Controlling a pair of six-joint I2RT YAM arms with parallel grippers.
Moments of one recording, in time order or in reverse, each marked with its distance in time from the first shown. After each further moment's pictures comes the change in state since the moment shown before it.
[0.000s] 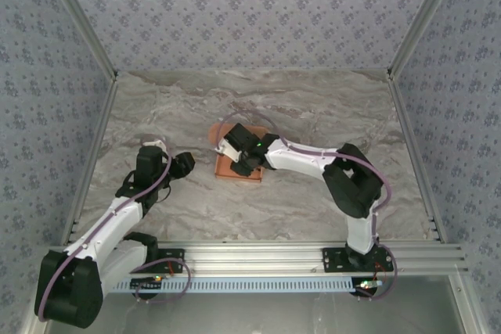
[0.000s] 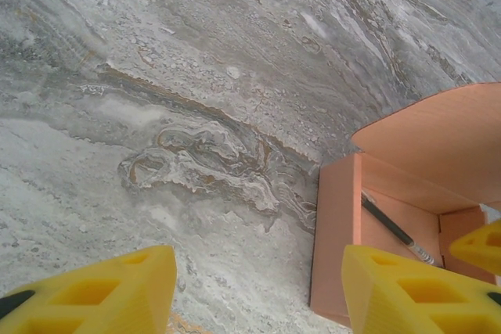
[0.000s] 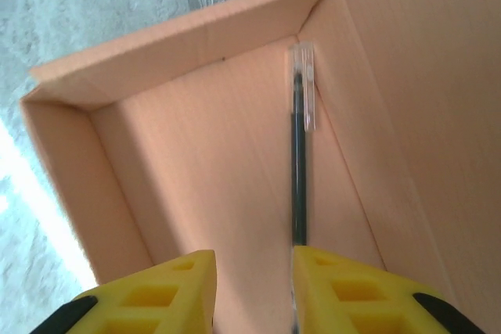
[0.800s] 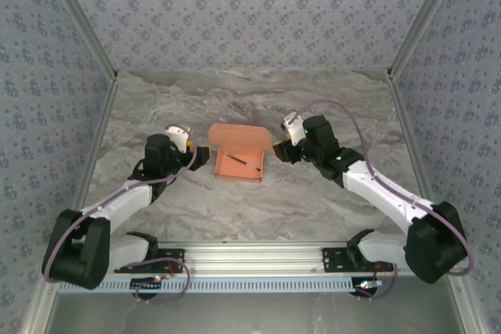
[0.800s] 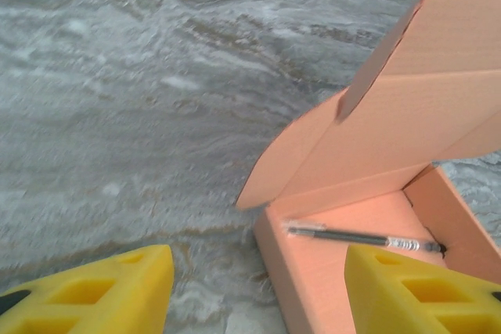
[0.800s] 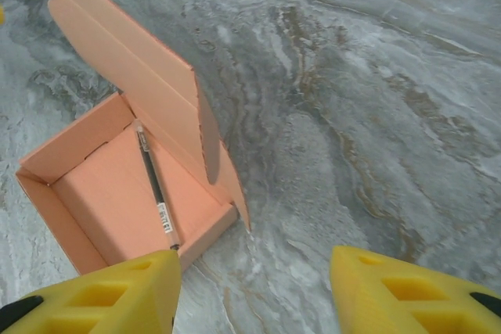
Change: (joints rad) left arm -0.037 0.290 0.085 0.342 0.202 0.443; right arm -0.335 -0.613 -0.497 0.325 -0.188 0.192
